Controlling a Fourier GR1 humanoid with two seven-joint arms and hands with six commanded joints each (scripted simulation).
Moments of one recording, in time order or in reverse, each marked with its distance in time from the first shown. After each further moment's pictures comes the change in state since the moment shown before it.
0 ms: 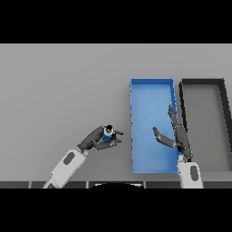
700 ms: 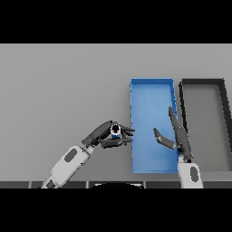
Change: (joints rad) left arm -0.090 -0.009 -0.026 -0.238 0.064 -0.014 0.096; right arm 0.015 -0.007 0.006 0.006 0.030 -0.006 -0.035
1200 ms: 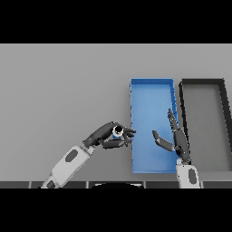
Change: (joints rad) left arm -0.003 -0.001 -0.012 -0.008 -0.013 -0.006 0.025; right arm 0.033 0.028 0.010 -0.010 0.008 -0.019 -0.014
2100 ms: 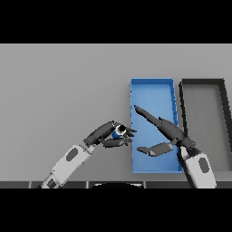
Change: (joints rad) left arm -0.017 0.001 0.002 0.029 -0.025 -0.013 0.019; right arm -0.302 -0.238 0.128 -0.338 -0.445 0.369 0.358
